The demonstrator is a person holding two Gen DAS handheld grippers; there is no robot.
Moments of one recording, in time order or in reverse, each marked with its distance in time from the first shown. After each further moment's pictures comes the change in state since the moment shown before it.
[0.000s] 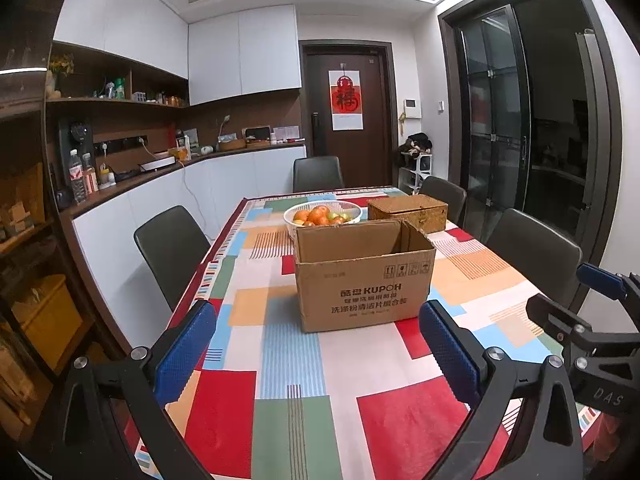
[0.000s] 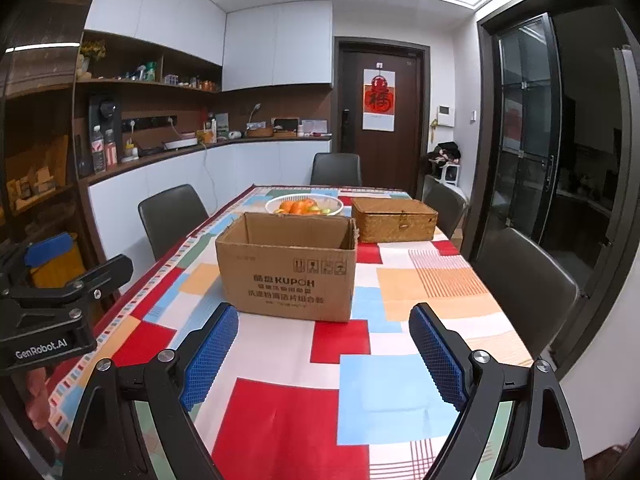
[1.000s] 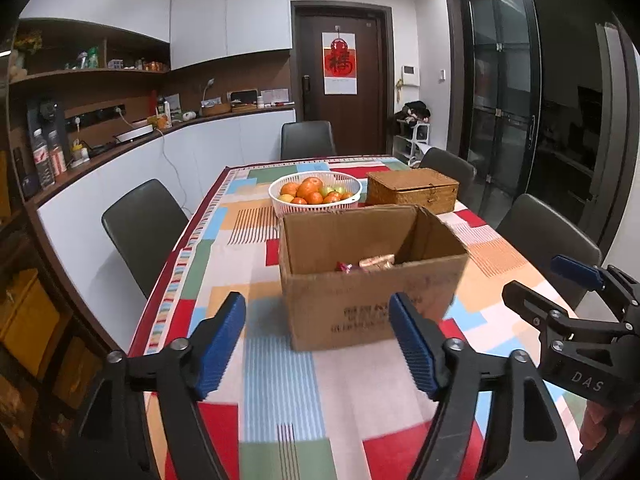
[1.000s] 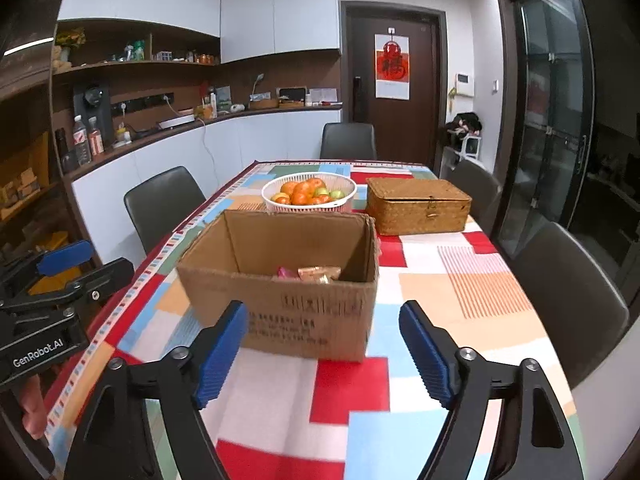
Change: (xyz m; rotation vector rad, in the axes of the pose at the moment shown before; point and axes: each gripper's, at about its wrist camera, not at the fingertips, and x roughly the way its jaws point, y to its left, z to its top) left arm 0.117 0.010 0.028 -0.016 0.140 -0.050; right arm 0.137 -0.009 0.044 0.006 0.116 0.049
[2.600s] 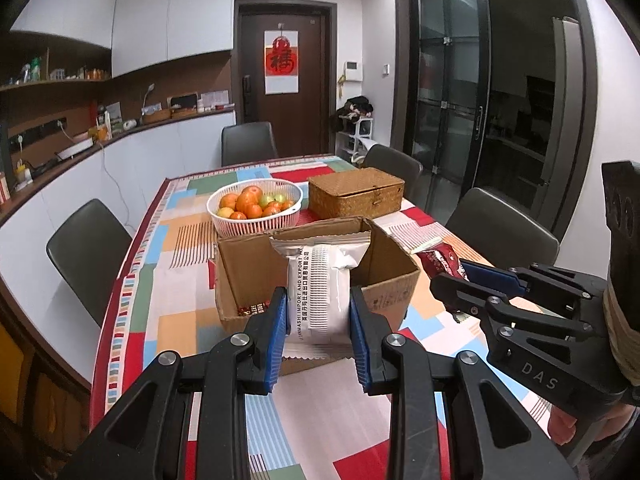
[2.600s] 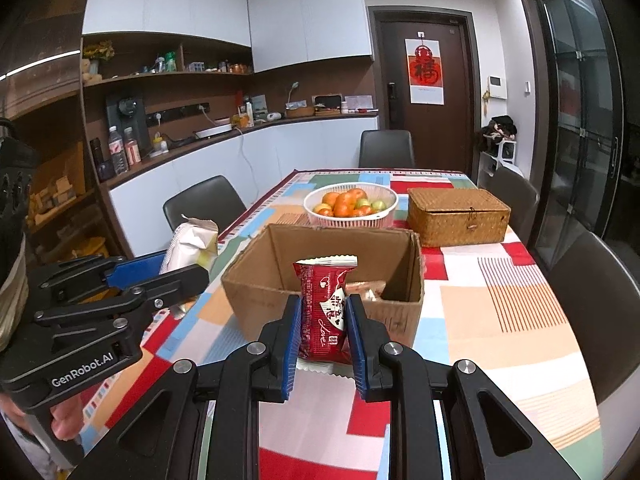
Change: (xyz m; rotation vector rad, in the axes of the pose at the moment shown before) left arm 0.034 -0.018 0.044 0.084 0.032 -0.212; right arm 0.011 0.007 0.022 0.005 -0.008 0.161
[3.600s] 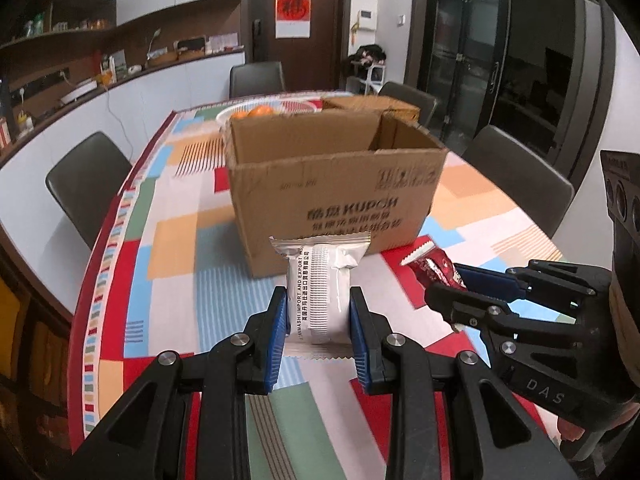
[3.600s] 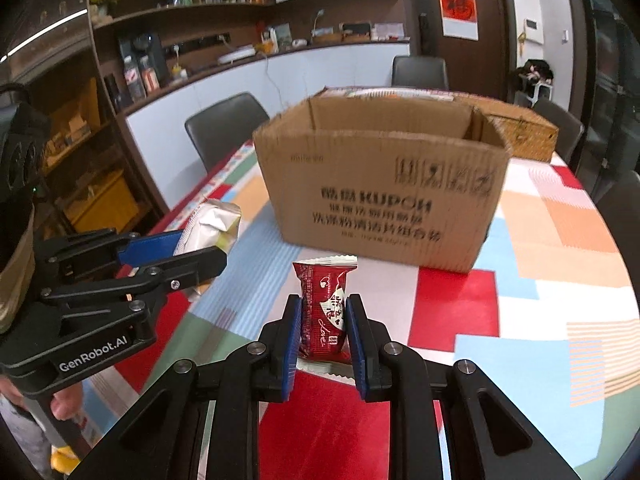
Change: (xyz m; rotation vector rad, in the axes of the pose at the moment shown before) left arm 0.011 0.014 -0.094 -0.032 0.171 0.011; right arm 0.037 0.024 -0.093 -0.013 0.239 0.106
